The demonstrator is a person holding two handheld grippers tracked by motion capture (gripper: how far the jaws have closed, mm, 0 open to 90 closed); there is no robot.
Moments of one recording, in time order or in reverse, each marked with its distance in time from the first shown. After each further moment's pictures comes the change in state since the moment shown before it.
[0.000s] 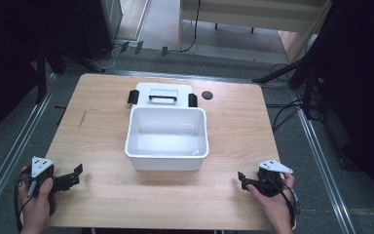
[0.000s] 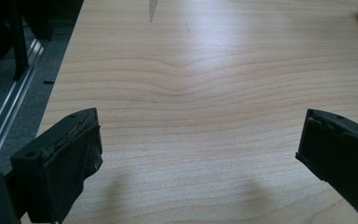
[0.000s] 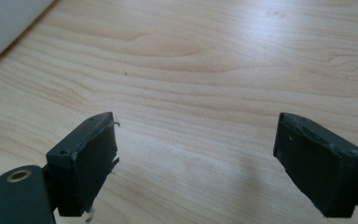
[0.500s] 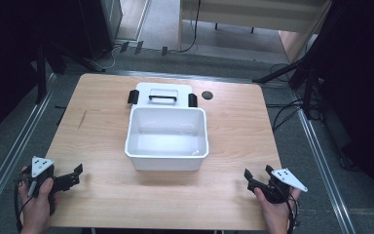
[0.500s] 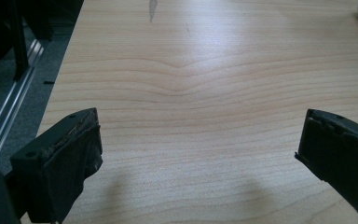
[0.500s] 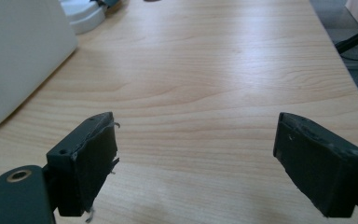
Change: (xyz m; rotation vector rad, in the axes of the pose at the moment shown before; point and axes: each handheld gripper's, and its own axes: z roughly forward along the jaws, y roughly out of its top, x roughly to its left) left arm 0.000 0.000 0.000 0.000 0.001 0.004; right arm -0.012 -0.026 -0.010 -0.267 -0.021 0.161
